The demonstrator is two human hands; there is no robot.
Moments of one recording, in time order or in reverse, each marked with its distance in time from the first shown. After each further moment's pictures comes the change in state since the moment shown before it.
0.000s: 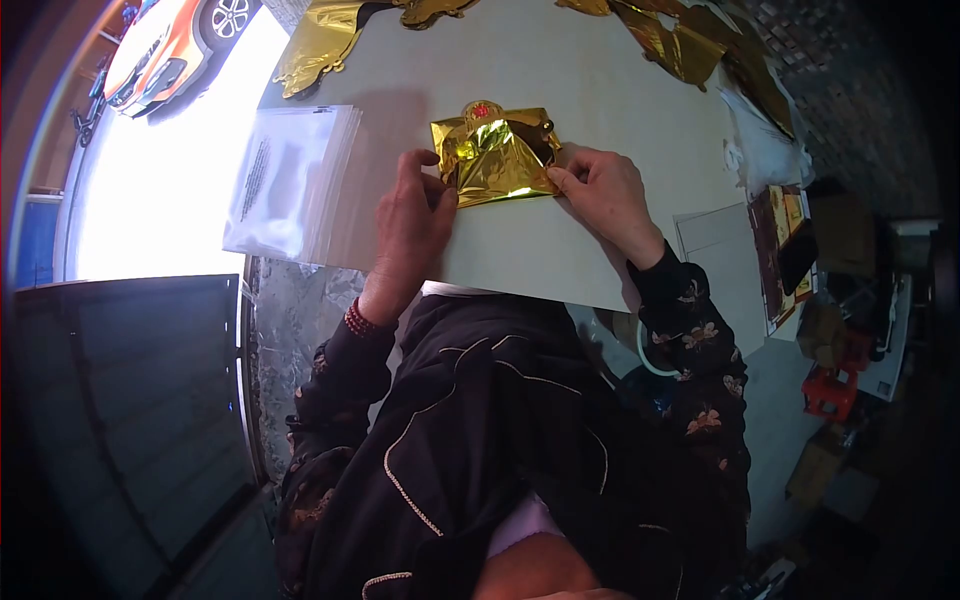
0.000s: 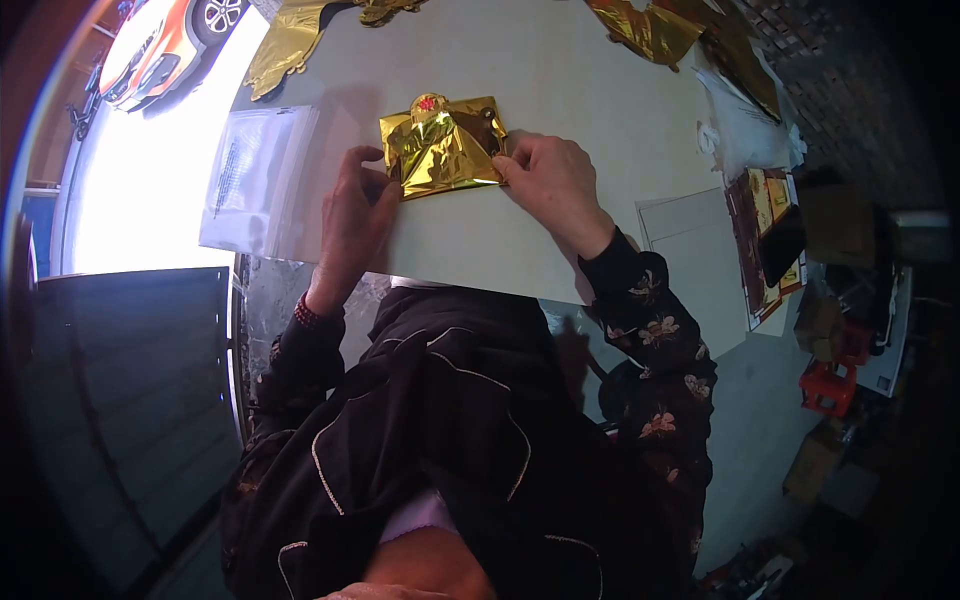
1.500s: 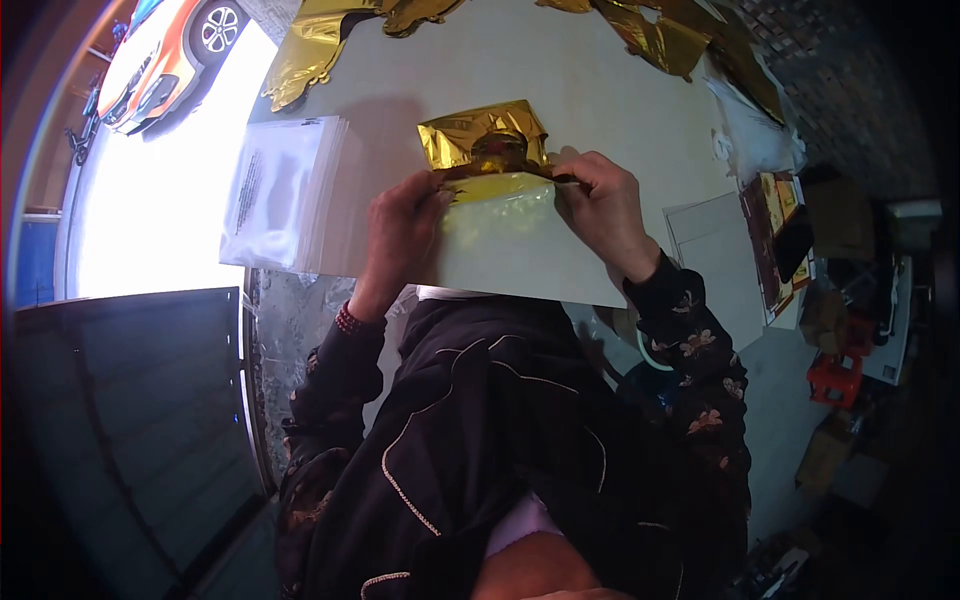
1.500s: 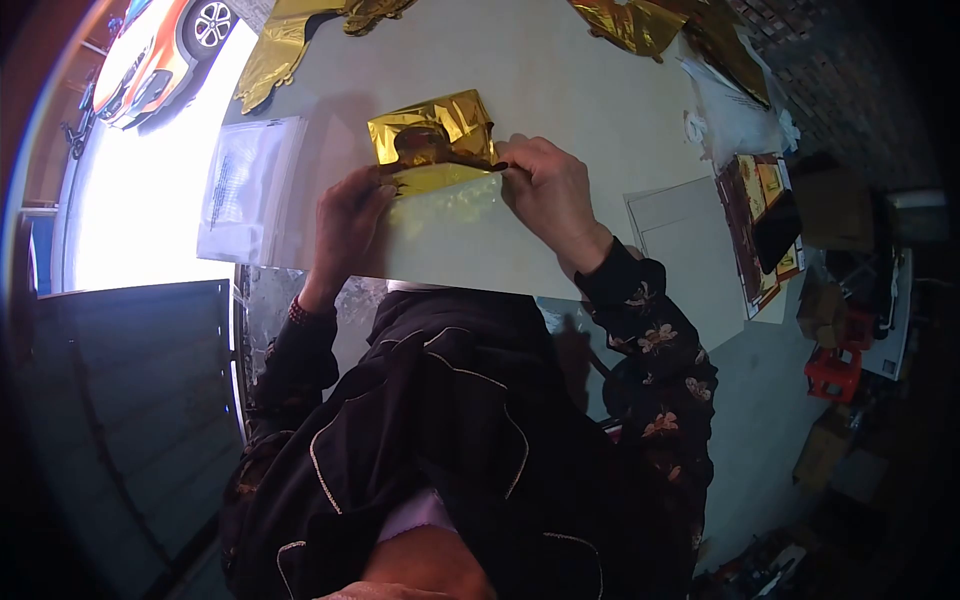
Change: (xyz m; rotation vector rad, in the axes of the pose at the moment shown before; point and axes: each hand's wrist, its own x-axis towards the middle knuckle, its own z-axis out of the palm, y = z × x) left_hand 0.004 -0.019 0.005 -0.116 0.006 0.178; right_hand -0.022 0.016 0.003 0.159 0.225 -0.360
